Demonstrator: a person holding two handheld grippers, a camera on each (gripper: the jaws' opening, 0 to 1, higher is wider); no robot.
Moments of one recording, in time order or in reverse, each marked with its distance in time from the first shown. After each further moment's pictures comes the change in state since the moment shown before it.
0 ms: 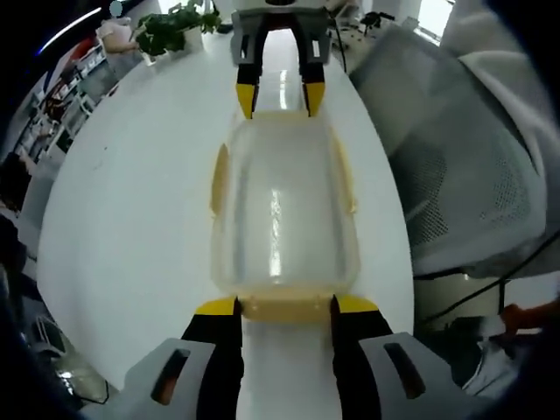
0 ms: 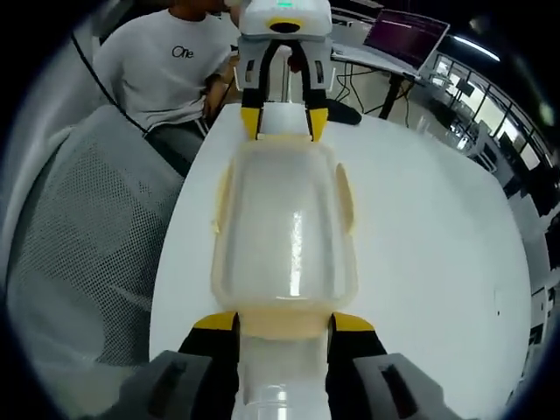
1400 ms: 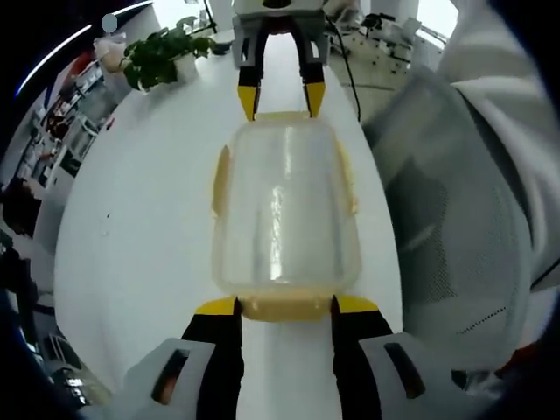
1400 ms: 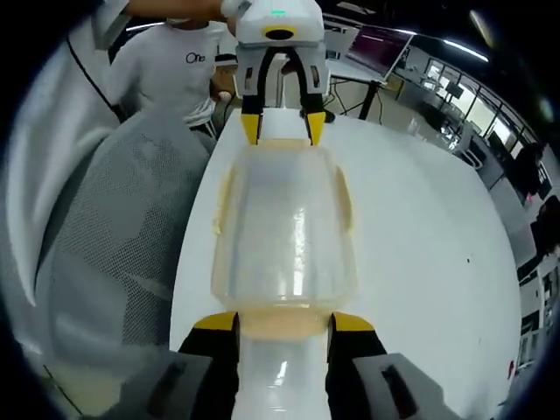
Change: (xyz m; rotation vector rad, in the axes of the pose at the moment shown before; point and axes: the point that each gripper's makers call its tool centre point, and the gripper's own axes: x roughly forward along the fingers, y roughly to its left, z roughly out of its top) left arm 0.010 0.007 0.150 0.038 -0.020 0.041; right arm -0.112 0.002 -0.102 0.019 -0.019 -0.027
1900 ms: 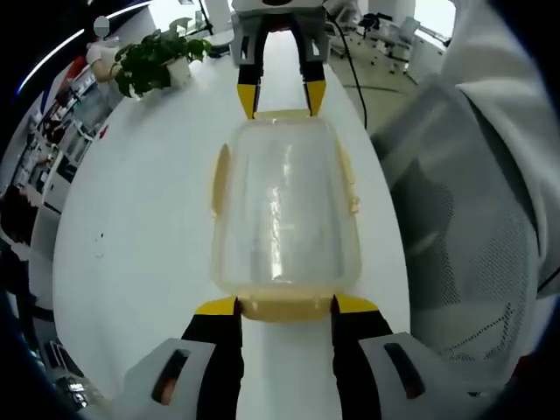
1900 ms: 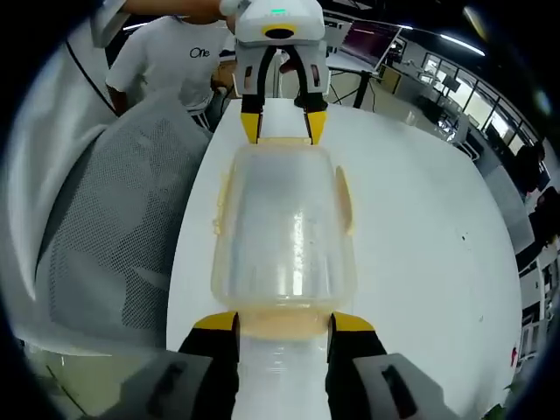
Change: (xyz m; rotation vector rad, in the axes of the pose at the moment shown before) left arm 0.028 0.006 0.036 0.011 -0.002 -0.016; right arm -0.013 -0.004 -0.041 0.016 0.025 0.001
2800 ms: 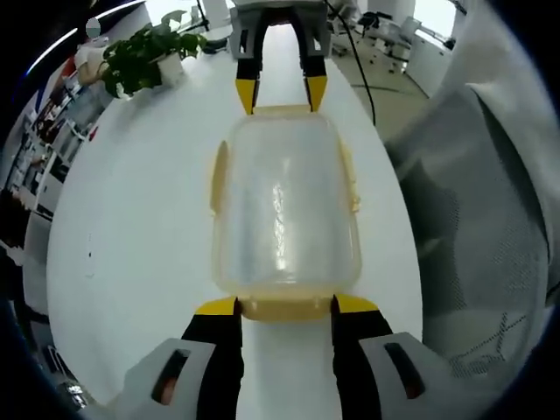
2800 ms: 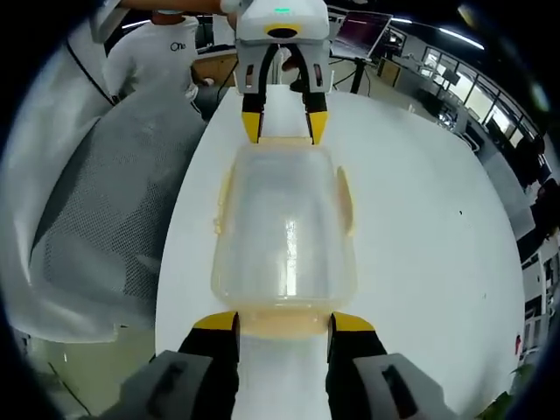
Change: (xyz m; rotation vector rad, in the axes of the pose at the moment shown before) left arm 0.039 0.012 0.034 -0.006 0.013 -0.026; right arm -0.007 -0.011 -0.050 0.008 0.027 0.008
